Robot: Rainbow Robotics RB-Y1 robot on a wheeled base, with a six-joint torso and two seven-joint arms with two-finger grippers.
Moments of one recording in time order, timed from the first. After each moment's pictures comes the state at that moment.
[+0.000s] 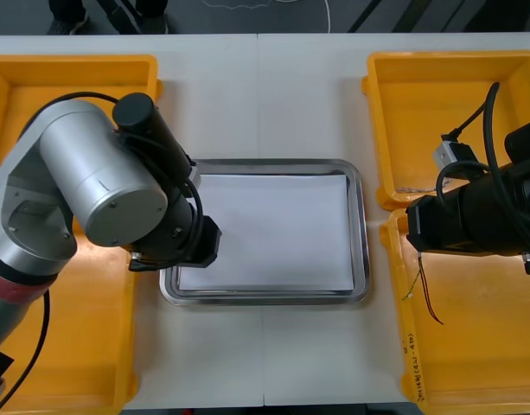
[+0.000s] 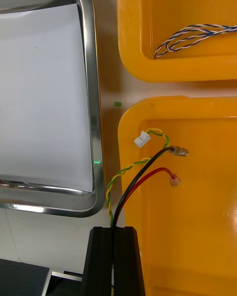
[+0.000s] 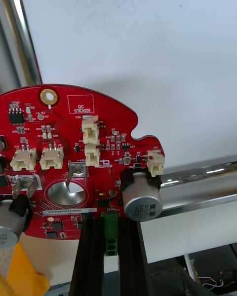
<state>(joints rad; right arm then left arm) -0.31 -0.57 0.01 -2.31 -0.82 1.92 0.95 -0.55 0.51 -0.46 -2.09 0.70 1.91 -0.76</state>
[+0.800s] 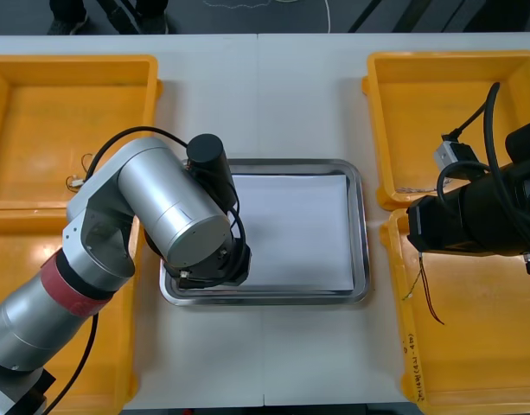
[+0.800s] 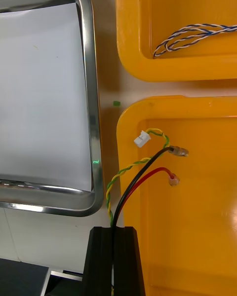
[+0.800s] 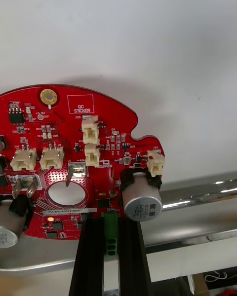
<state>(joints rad) -0.31 -0.57 0.01 -2.31 -0.83 1.92 0.95 -0.55 0.39 -0.58 -1.93 0.56 1.86 -0.77</state>
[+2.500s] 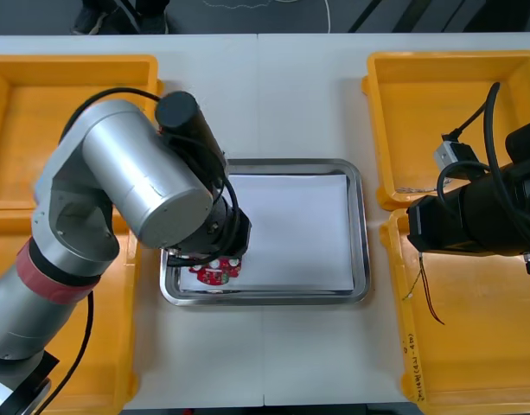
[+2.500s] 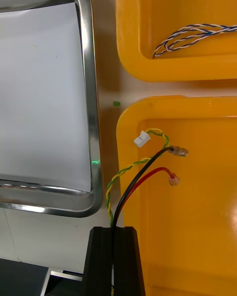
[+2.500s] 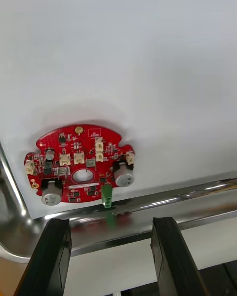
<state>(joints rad) -0.31 -0.57 0.01 -2.31 -0.83 1.92 0.95 -0.58 0.38 -0.48 -2.07 0.56 1.91 -0.80</state>
